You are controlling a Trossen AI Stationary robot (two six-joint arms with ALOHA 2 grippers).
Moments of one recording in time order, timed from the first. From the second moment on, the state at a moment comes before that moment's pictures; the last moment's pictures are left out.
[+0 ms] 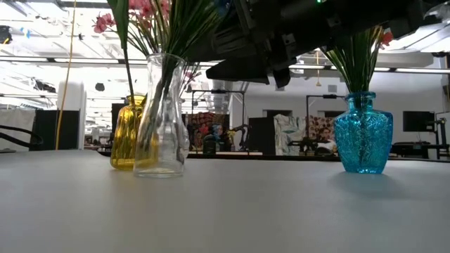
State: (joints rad) left arm -0.55 1.74 1.61 -0.91 -0.77 -0.74; right arm 0.44 1.90 0.99 0.58 0.68 0.31
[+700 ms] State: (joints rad) left arm -0.56 1.74 1.61 -0.91 -0.82 -0.76; right arm 0.43 1.90 0.99 0.58 0.68 0.31
